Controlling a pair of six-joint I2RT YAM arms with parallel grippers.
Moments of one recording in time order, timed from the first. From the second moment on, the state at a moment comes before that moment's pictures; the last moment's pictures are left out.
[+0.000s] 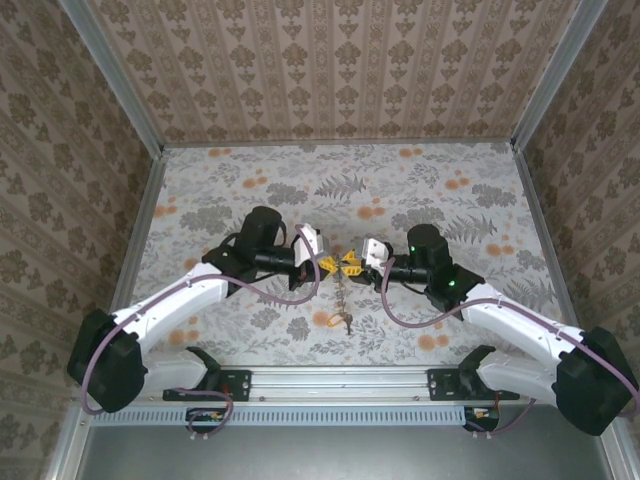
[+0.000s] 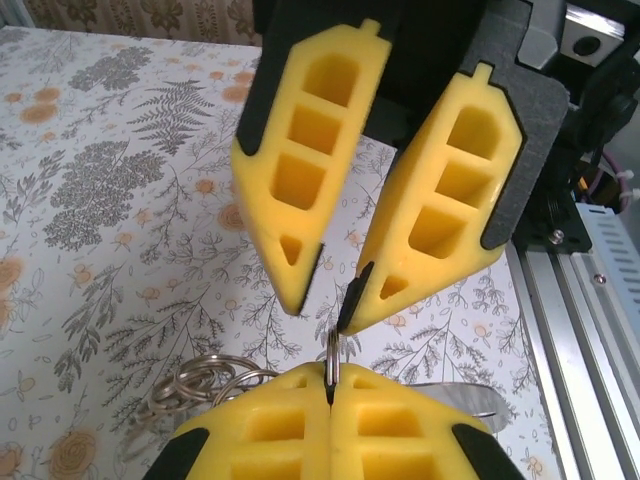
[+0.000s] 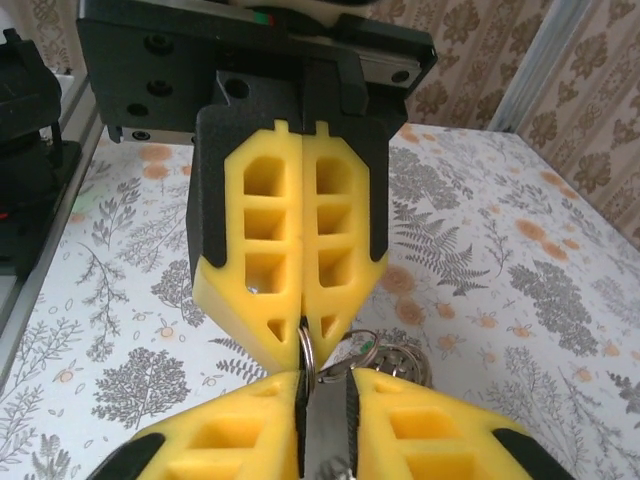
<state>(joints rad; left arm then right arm) -0.70 1.22 0.81 -0.19 0.79 0.42 0.60 1.09 0.61 0.14 -0.60 -0.46</state>
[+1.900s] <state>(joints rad) -0.70 1.20 0.83 -0.23 0.77 0.47 0.60 1.20 0.68 0.08 -0.70 -0.39</state>
